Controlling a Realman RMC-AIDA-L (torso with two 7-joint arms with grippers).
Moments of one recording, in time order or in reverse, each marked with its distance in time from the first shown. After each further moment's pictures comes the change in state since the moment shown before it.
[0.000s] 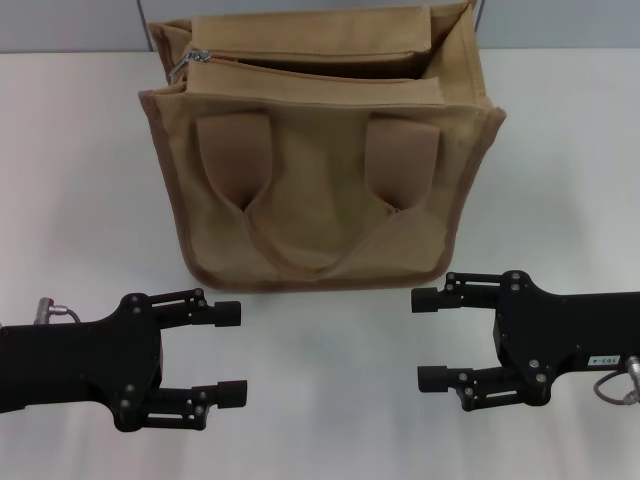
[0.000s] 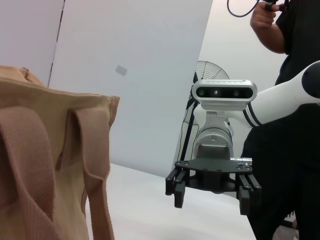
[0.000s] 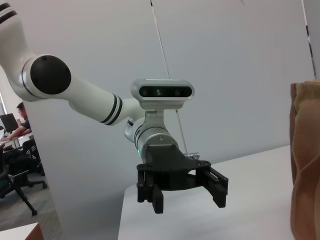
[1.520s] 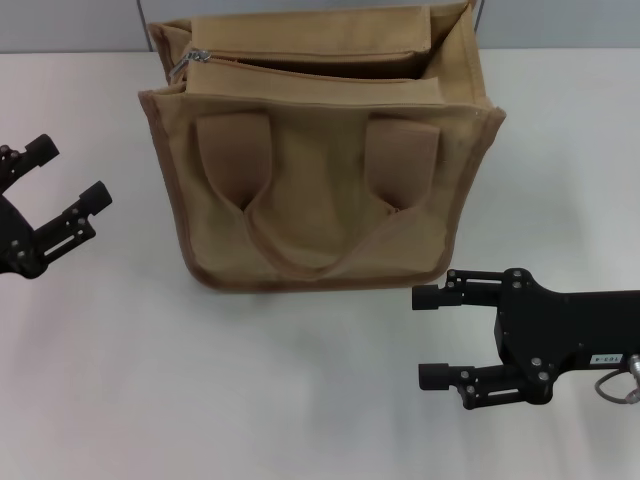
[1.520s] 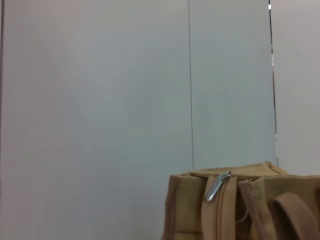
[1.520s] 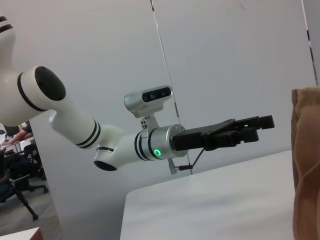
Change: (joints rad) left arm 0.083 -0.064 -0.622 0.014 -0.009 -0.128 0.260; right arm 0.000 0.002 0.010 -0.003 0.002 -0.013 0.003
